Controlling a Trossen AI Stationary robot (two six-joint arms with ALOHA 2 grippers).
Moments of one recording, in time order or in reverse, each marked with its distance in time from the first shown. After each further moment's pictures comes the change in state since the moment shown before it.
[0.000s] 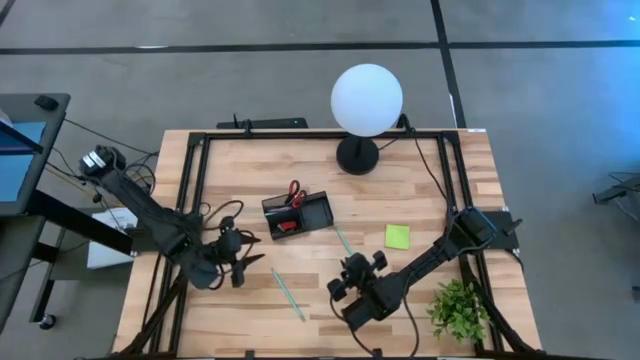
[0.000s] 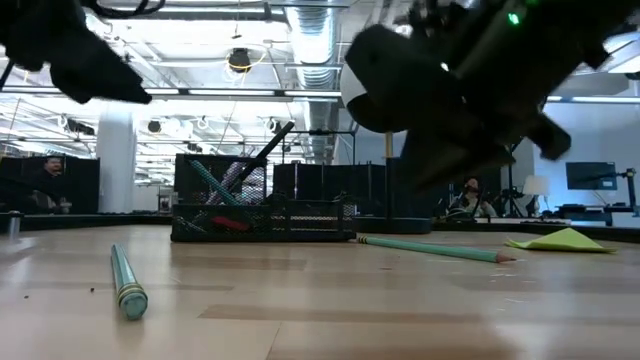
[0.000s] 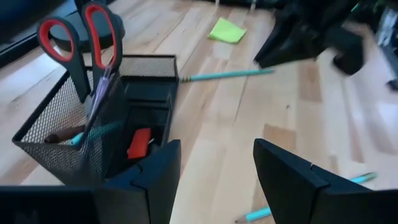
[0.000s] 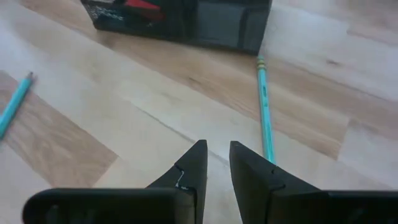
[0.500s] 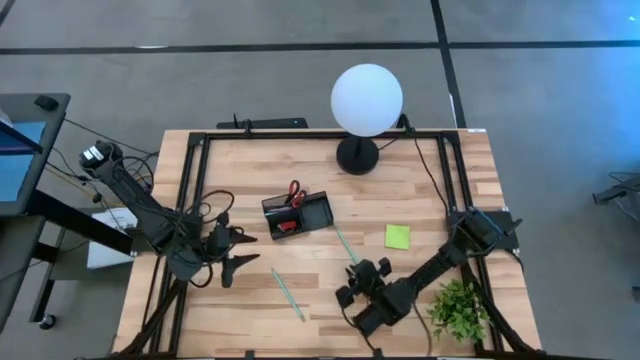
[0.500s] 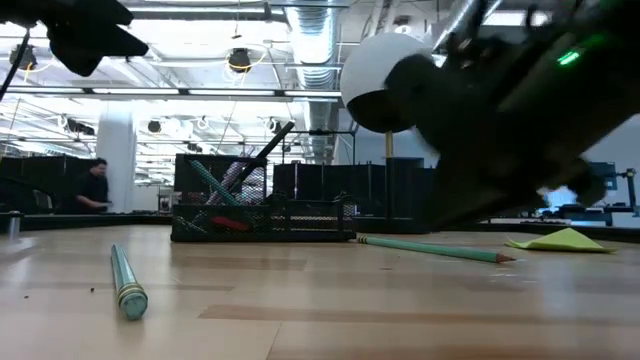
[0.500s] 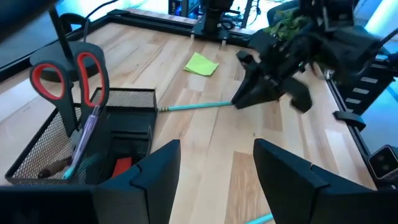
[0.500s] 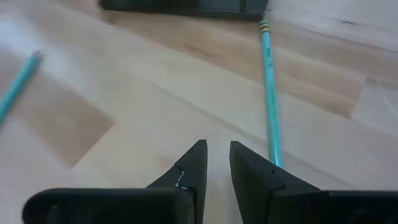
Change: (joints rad) left arm -0.036 -0.157 0.000 0.048 -0.002 0.107; right arm 0.064 -0.009 -0.129 0.162 0.008 0.050
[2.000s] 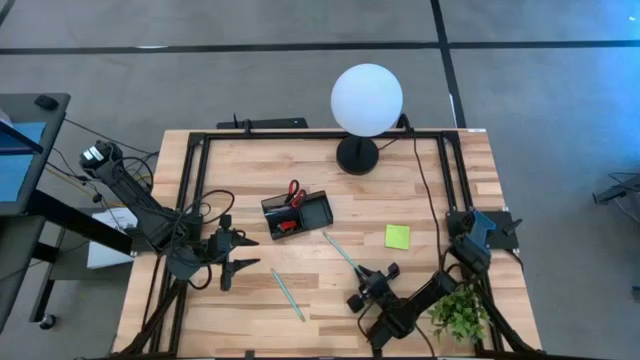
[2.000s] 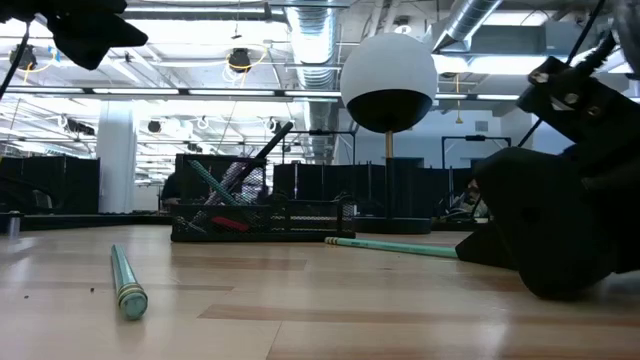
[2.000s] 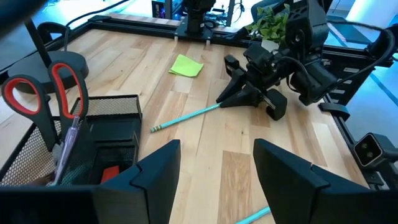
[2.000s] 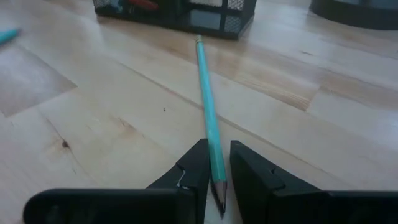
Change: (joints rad) left arm -0.001 0.006 0.000 0.055 0.054 0.094; right arm 0.111 0.242 0.002 -0.138 0.230 0.170
